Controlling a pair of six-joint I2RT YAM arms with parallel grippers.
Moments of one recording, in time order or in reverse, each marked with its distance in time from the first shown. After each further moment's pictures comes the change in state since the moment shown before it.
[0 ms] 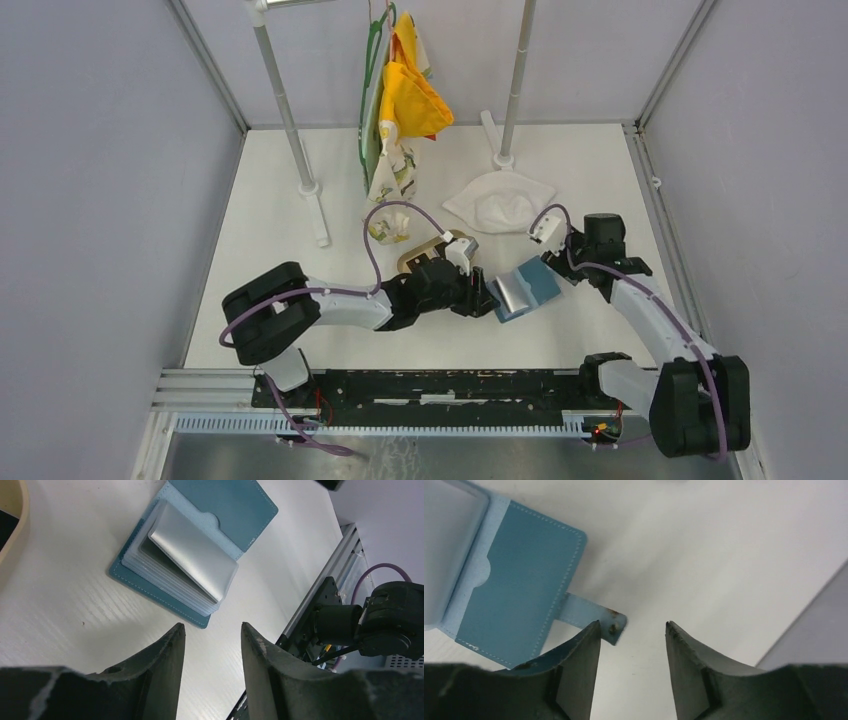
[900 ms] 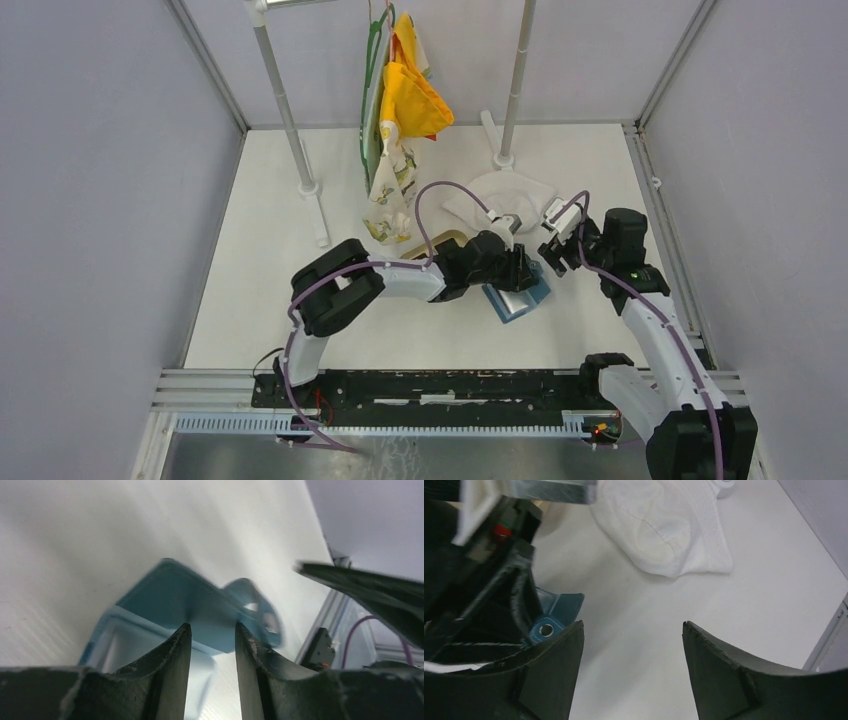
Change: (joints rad) left arm 0.019 0.350 0.453 -0.087 0.049 -0.013; right arm -0.040 -0.219 0.030 0.091 -0.328 0.167
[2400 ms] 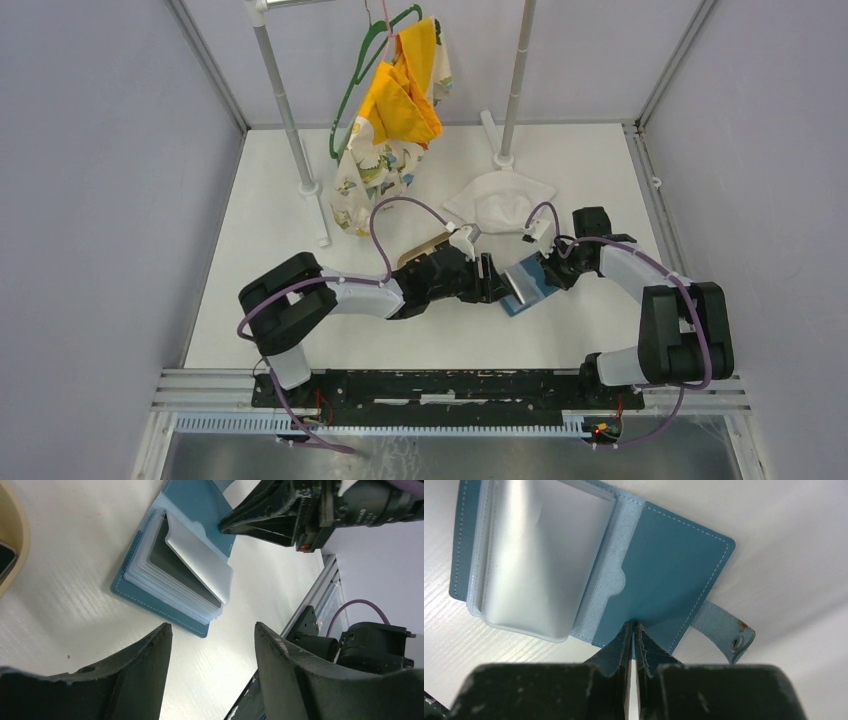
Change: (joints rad) left arm 0.025 -0.254 -0.340 0.081 -0.021 -0.111; right arm 0.004 0.503 0.066 -0.217 0.054 -0.090
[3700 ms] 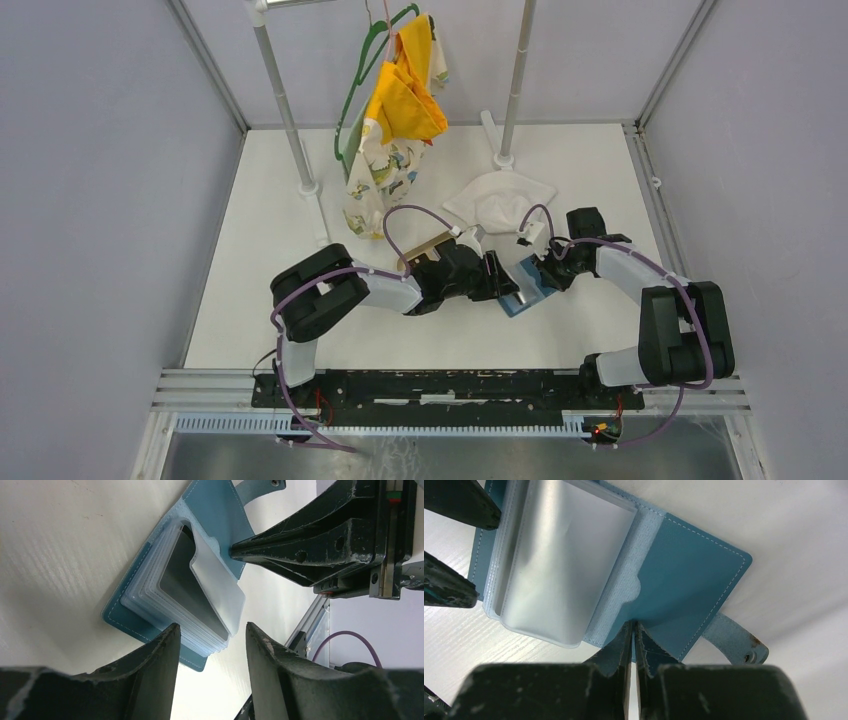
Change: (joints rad) left arm 0.000 0.179 0.098 0.036 -0.015 -0.169; right arm 0.043 0.002 0.002 -0.006 0.000 -0.007
